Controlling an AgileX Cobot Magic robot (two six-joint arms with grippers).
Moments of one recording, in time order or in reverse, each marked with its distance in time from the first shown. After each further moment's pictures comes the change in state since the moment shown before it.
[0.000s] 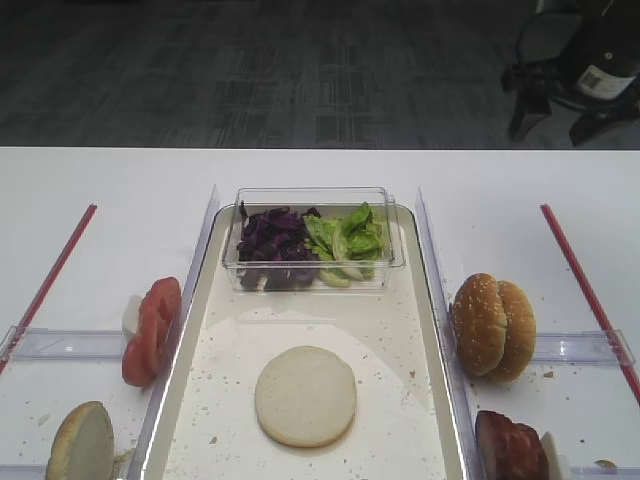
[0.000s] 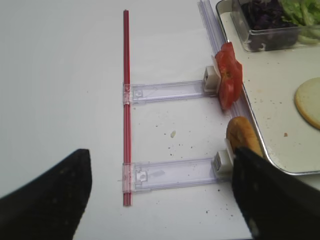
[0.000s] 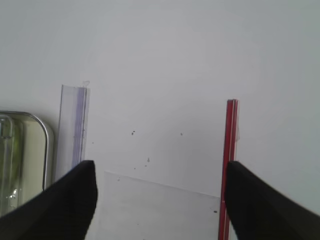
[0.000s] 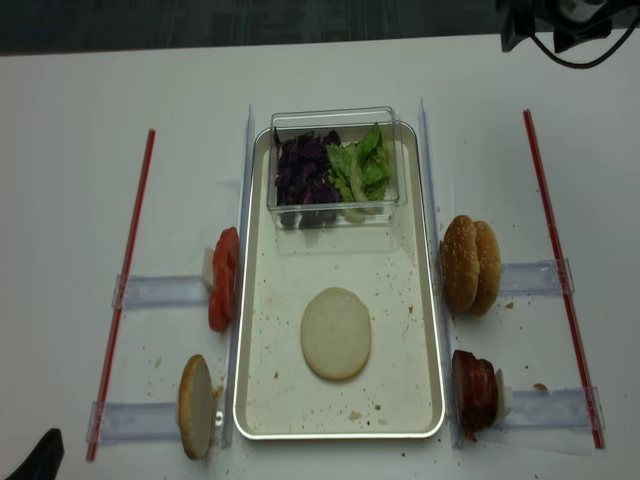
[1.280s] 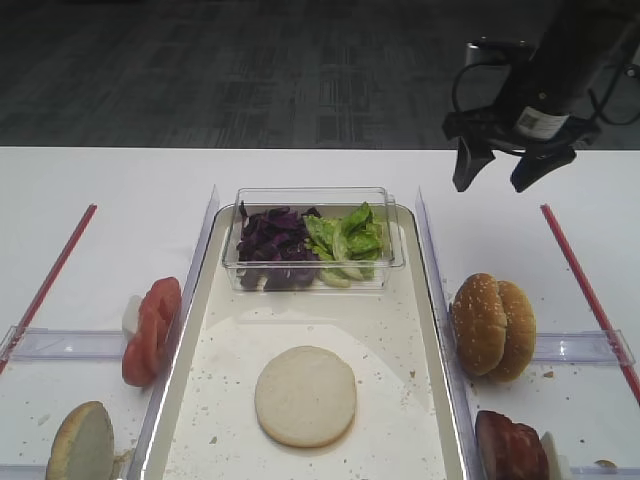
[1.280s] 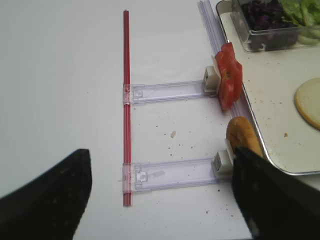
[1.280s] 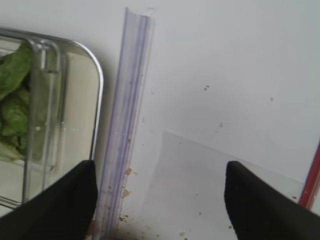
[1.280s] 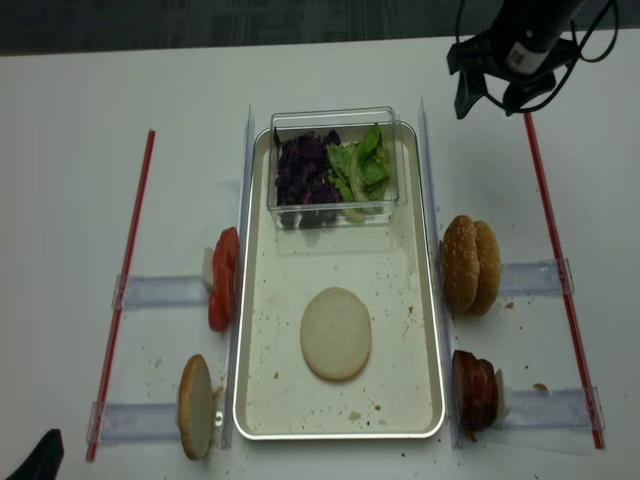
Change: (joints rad) left arm 0.000 -0.002 0.000 0.000 0.000 0.000; right arm 0.118 0.093 -0.025 0.032 0.127 -0.028
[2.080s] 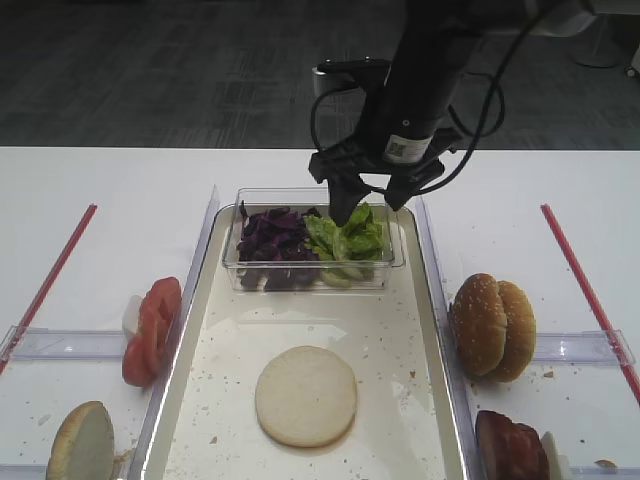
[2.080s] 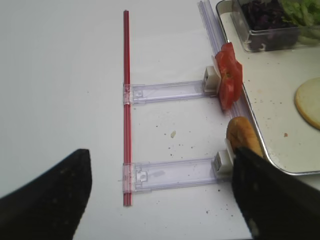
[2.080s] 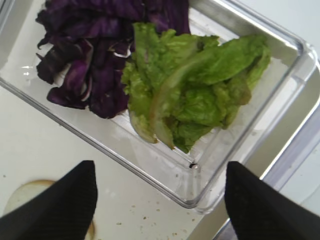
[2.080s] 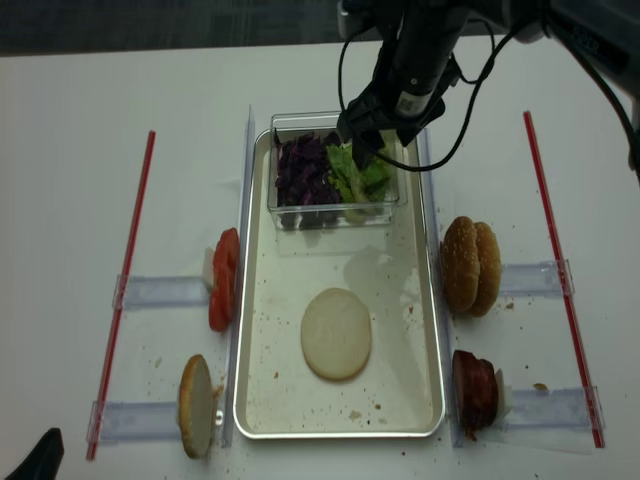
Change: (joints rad) left arm 0.000 0.000 0.000 0.000 0.000 0.000; right arm 0.326 0.000 -0.019 -0.020 -0.019 -0.024
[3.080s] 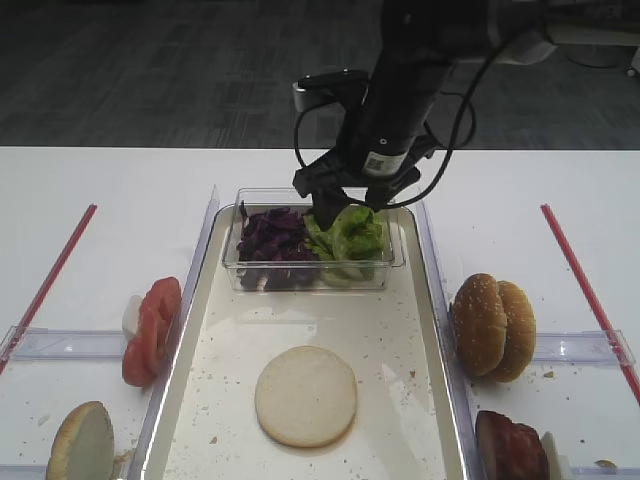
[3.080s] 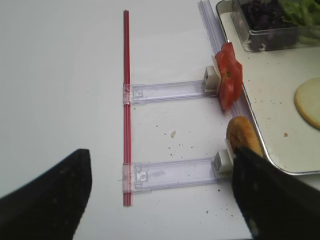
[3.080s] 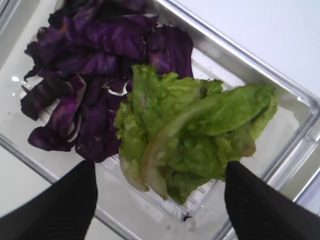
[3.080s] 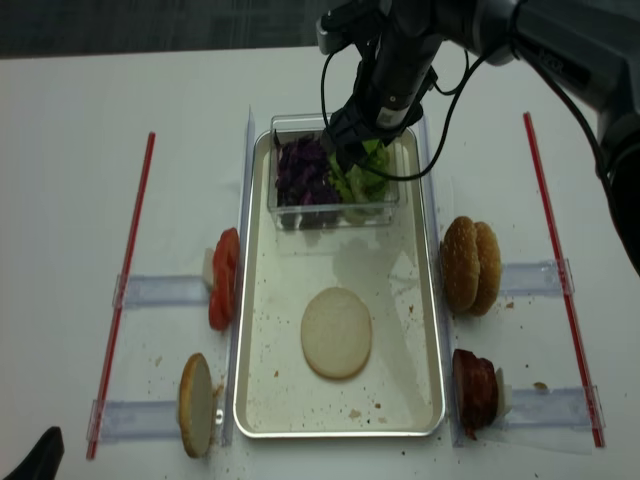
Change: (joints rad) left arm 0.000 0.000 0.000 0.000 0.000 0.000; right arm 0.030 0.065 -0.017 -0.021 -0.114 -0.032
